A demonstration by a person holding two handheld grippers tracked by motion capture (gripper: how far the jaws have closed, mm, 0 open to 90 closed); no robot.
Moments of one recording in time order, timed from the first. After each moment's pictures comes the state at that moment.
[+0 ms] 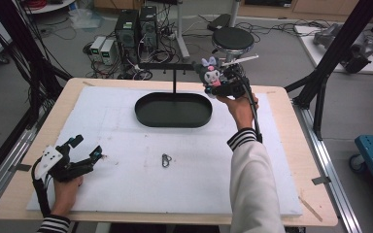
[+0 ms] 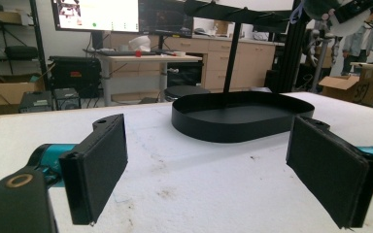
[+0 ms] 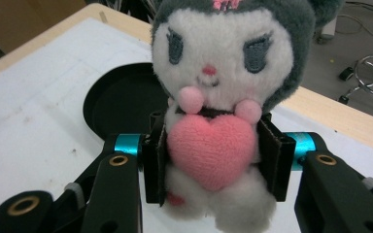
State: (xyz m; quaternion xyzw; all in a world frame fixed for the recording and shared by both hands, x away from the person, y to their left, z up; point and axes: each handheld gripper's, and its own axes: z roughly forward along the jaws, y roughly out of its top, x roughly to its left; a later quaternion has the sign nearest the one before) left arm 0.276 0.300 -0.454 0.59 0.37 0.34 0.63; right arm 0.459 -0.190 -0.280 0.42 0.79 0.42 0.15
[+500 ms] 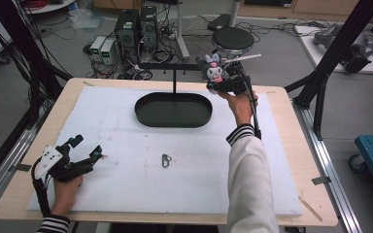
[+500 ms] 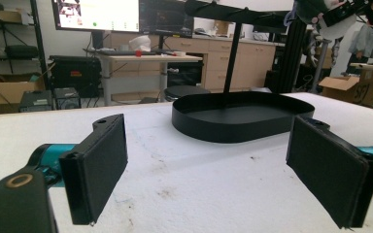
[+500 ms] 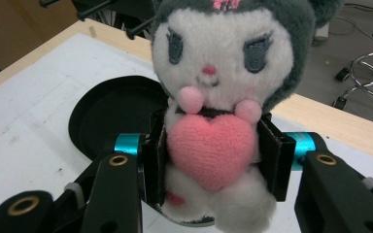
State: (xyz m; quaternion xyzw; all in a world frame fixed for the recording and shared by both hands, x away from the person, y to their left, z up) left arm 0.277 0.300 -0.454 0.59 0.37 0.34 0.63; right arm 0.479 -0.198 -0.288 0.44 0.77 0.43 0.15
